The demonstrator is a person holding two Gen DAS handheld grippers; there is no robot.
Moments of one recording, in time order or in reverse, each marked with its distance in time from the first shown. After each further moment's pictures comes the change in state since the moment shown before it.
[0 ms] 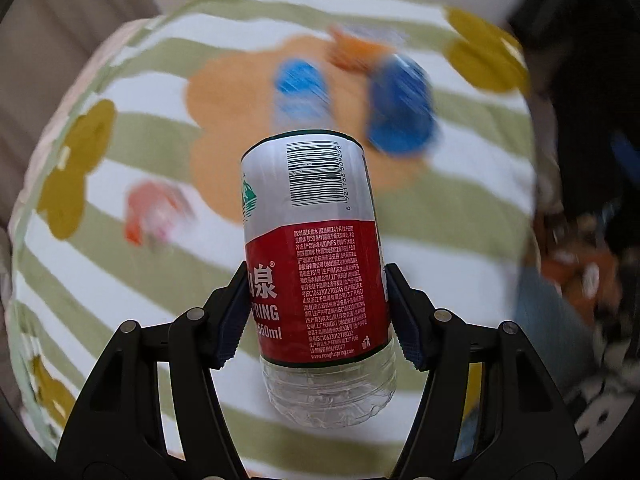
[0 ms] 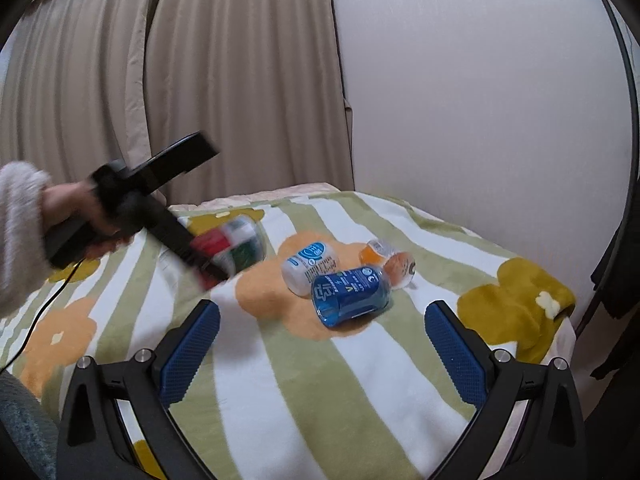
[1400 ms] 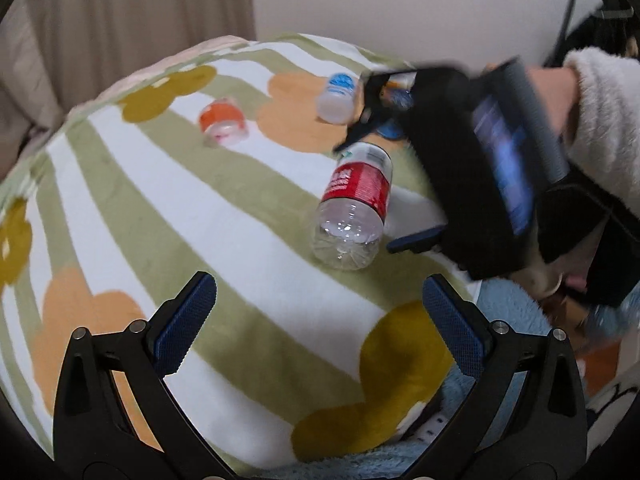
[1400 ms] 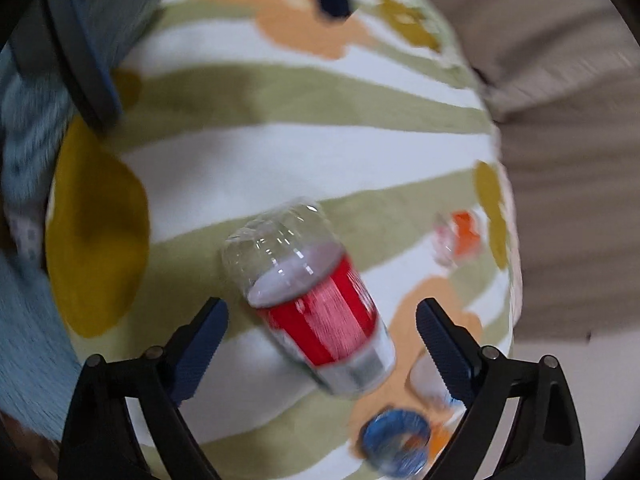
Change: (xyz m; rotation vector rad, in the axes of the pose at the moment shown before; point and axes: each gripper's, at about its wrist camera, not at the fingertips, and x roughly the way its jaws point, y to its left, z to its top) left arm -0.071 -0.048 -0.195 -0.371 -0.394 0.065; right arm 0.106 0.166 -0.075 -1.646 0.373 0.594
